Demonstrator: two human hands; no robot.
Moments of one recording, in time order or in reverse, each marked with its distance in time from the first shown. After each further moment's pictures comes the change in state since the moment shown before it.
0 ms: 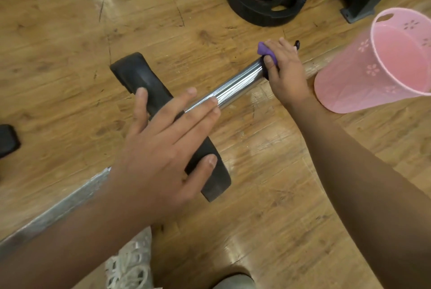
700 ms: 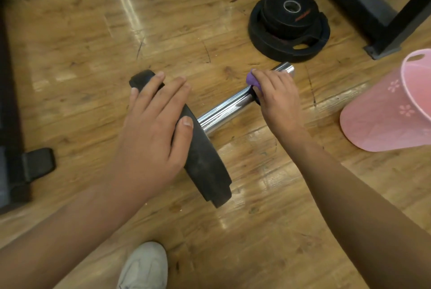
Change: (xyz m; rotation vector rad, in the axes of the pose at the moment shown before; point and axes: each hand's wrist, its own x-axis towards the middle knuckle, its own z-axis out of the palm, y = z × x) left_hand 0.032 -0.063 -0.009 -0.149 0.184 -0.309; right_hand 0.029 -0.055 0.040 -0.249 0.265 -0.385
